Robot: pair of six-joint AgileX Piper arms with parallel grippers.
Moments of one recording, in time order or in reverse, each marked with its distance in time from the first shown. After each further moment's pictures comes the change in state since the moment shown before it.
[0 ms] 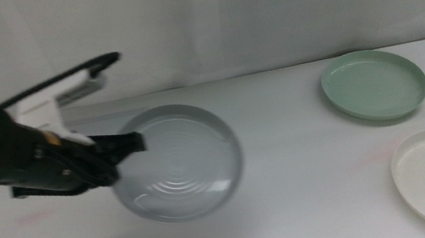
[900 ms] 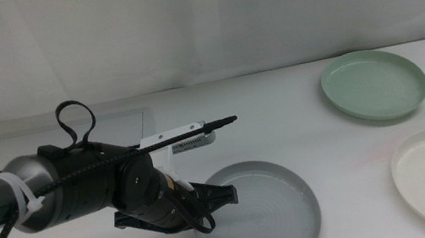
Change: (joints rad) left arm -0.289 0.310 0.002 -0.007 -0.148 -0.100; right arm 0.000 0.000 0.000 0.000 0.000 0.000
